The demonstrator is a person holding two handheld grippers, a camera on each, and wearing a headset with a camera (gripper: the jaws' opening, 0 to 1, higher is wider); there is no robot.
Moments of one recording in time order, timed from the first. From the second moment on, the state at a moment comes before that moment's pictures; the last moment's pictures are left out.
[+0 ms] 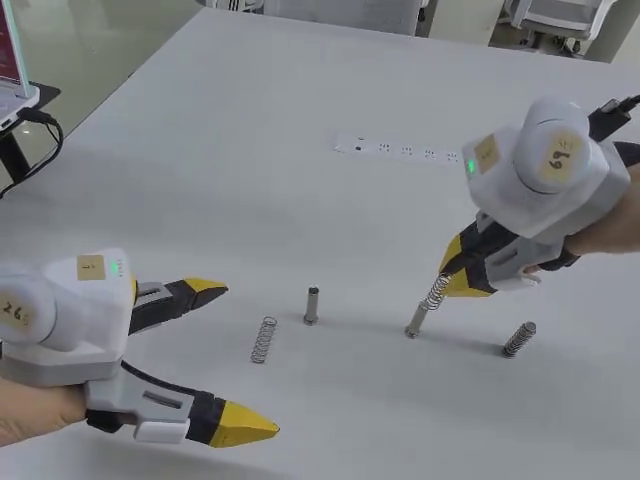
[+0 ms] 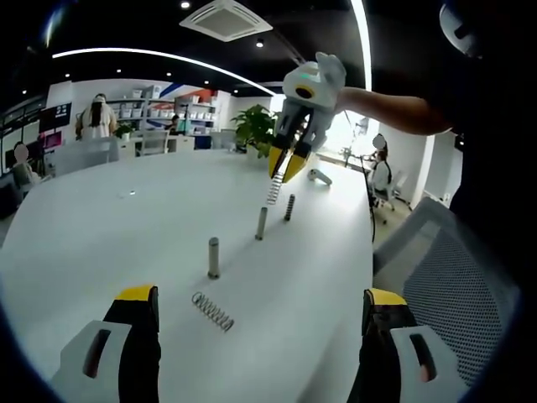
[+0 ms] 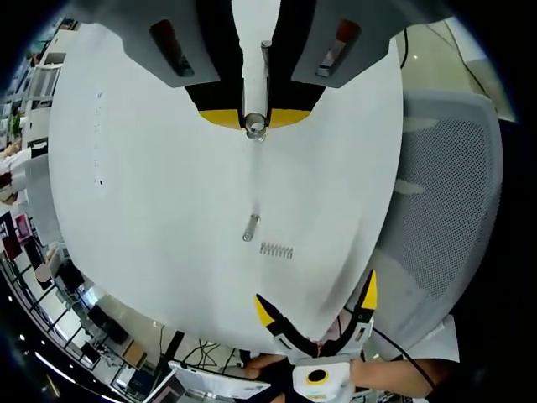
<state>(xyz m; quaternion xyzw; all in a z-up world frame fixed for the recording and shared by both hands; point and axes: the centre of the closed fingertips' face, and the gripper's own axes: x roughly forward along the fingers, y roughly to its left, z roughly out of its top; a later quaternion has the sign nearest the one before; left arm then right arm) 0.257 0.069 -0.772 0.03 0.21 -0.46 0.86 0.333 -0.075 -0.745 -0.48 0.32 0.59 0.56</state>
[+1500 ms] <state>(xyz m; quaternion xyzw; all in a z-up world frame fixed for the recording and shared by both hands) 0.259 0.076 -0.776 0.02 0.22 -0.45 0.87 0.342 -0.074 -0.782 -0.46 0.34 0.60 0.56</state>
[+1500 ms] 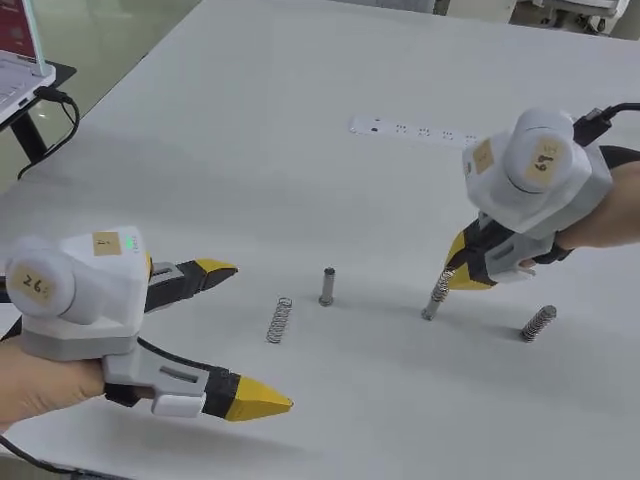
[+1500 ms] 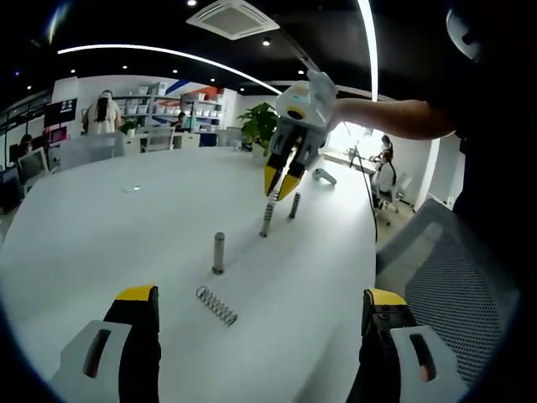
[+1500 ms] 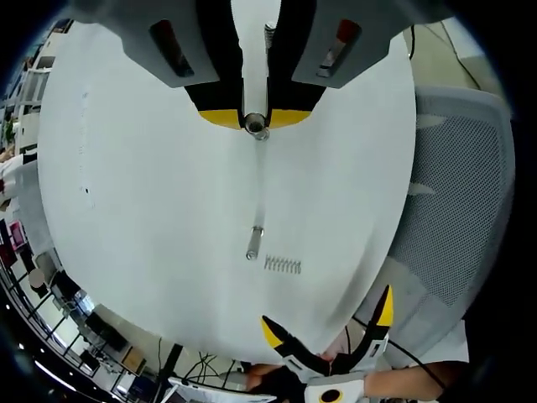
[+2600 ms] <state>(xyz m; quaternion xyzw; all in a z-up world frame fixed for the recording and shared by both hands) 0.256 0.074 -0.778 0.02 0.22 -0.45 0.86 0.345 -0.072 -0.811 -0.46 0.35 0.60 0.55</state>
